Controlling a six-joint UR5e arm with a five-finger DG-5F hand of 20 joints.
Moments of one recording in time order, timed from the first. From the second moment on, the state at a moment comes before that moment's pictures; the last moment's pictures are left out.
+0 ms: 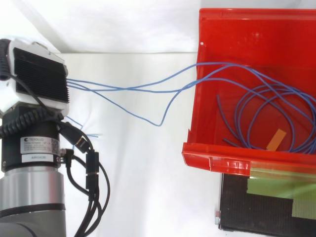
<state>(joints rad) 0.02 -2.26 -1.07 -2.94 -1.71 -0.54</state>
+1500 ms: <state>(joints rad) 0.03 -2.25 -1.07 -3.01 -1.69 -0.48</state>
